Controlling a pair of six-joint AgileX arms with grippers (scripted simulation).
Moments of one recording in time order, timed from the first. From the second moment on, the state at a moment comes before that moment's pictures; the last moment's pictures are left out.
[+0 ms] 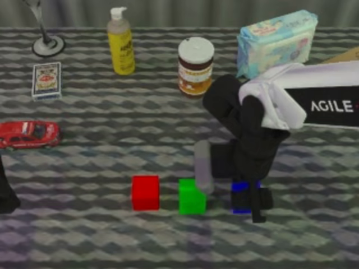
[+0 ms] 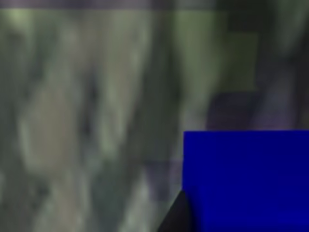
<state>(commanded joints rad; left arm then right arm) 0.02 0.00 0.00 0.00 0.00 0.00 0.65 2.06 1.33 -0.83 -0.01 -0.92</state>
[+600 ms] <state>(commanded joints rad) 0.02 0.00 0.00 0.00 0.00 0.00 0.65 2.06 1.33 -0.83 -0.01 -0.92</state>
